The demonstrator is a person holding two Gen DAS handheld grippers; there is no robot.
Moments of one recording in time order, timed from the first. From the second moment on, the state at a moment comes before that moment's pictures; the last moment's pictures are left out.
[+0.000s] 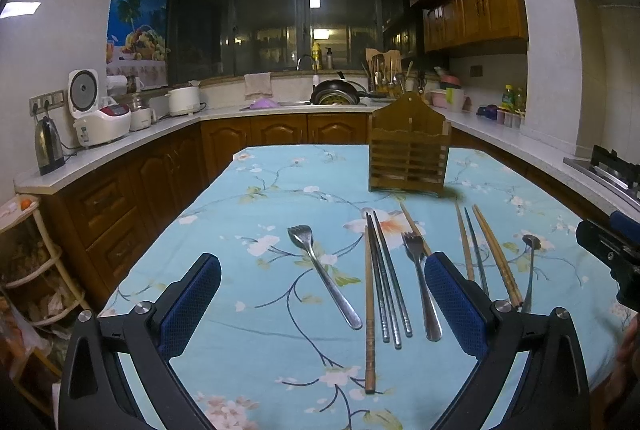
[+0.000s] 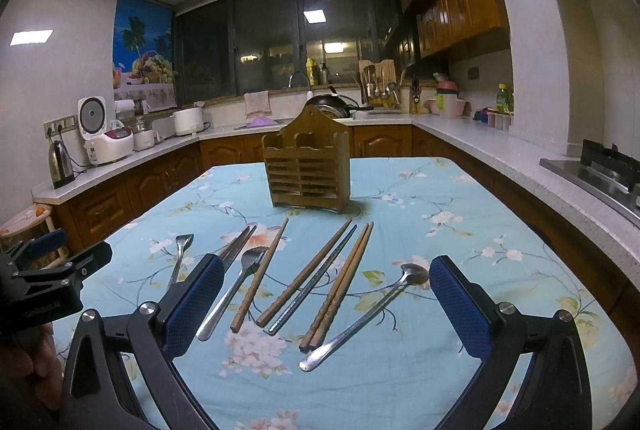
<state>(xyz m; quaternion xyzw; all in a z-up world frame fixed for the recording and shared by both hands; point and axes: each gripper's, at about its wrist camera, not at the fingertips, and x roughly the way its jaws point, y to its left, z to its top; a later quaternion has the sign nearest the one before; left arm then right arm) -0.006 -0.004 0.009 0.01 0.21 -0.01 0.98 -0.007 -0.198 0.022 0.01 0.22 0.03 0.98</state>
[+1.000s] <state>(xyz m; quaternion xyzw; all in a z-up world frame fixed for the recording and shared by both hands) 0.115 0.003 0.022 -0.02 0.38 -0.14 0.92 0.060 -0.257 -0.009 0.11 0.36 0.00 0.92</state>
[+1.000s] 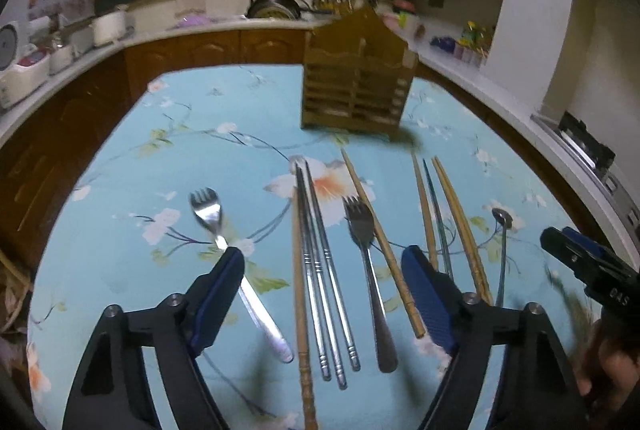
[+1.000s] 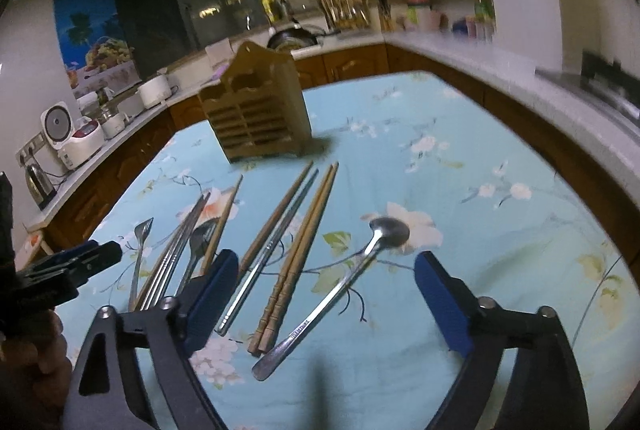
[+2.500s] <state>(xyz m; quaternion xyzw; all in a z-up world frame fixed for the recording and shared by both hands) 0.187 0.018 0.051 -0.08 0.42 -0.23 0.88 0.120 -0.280 0.006 0.22 0.40 0.07 0.89</state>
